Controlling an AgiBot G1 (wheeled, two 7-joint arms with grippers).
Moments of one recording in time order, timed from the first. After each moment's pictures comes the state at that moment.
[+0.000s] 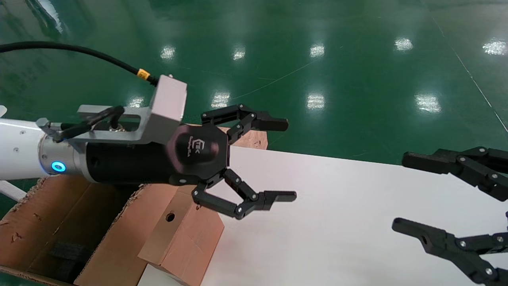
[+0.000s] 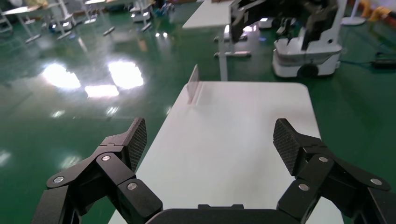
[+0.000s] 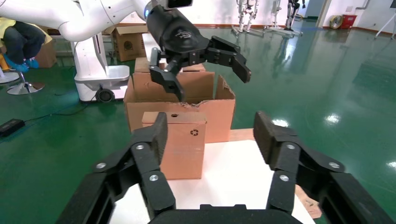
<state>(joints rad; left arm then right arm) -1.16 0.59 0.33 -1.32 0.90 1.41 -0.26 1.08 -0.60 -0.32 1.27 -0.70 -1.48 0.16</state>
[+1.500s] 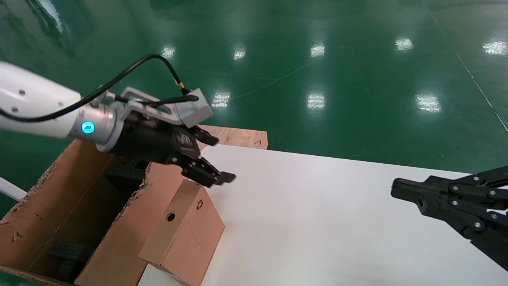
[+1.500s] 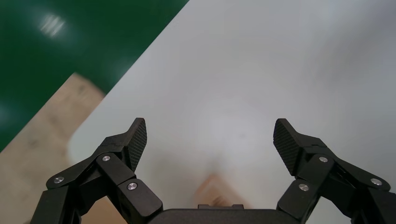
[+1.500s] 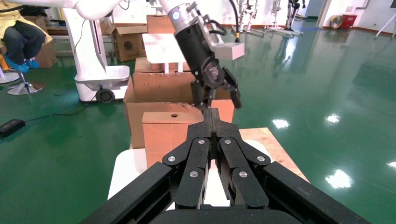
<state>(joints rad) -1.60 0.64 0.66 -1.36 1.61 1.52 -0.95 1.09 -0.60 -0.32 1.27 -0.70 -1.48 0.16</state>
